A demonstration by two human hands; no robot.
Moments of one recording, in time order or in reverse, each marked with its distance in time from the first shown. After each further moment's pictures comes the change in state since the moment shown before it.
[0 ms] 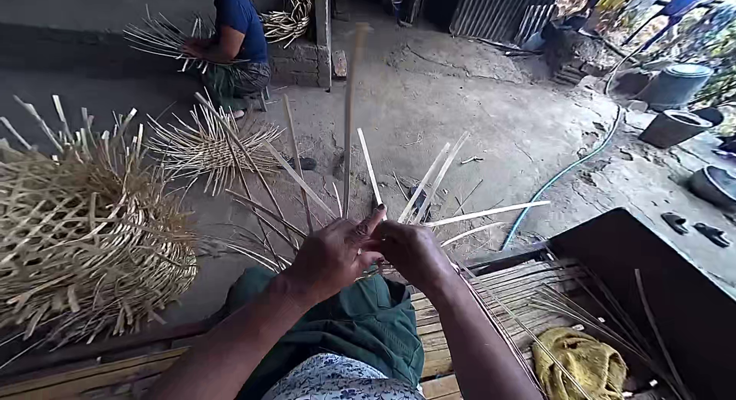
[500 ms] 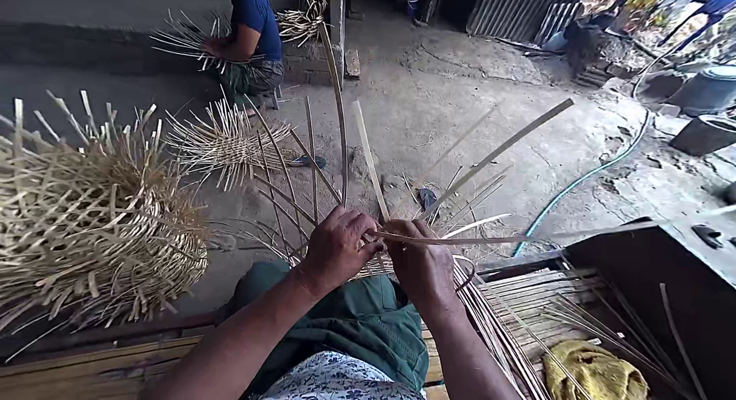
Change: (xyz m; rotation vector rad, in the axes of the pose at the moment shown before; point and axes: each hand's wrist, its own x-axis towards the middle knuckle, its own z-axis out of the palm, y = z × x) left_hand 0.004 -0.003 0.016 -0.016 0.079 -0.155; right_hand -0.013 -0.007 0.024 -0.222 0.322 0.059
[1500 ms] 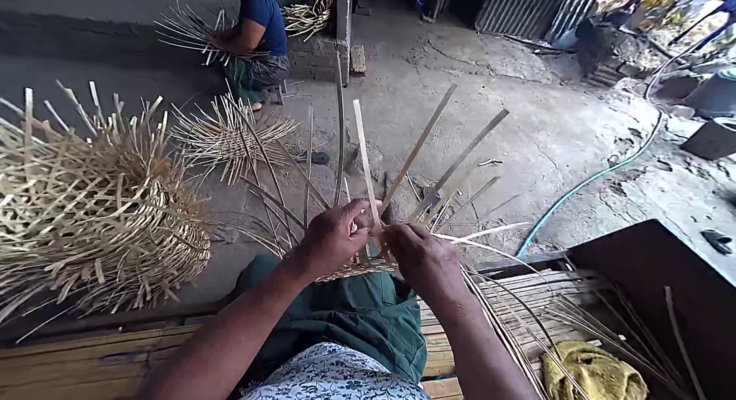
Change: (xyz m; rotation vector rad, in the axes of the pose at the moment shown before) left_hand 0.010 -0.001 -0.024 -0.271 -0.265 -0.260; right_hand -0.002 0.018 -0.001 -0.053 -0.016 -0.296
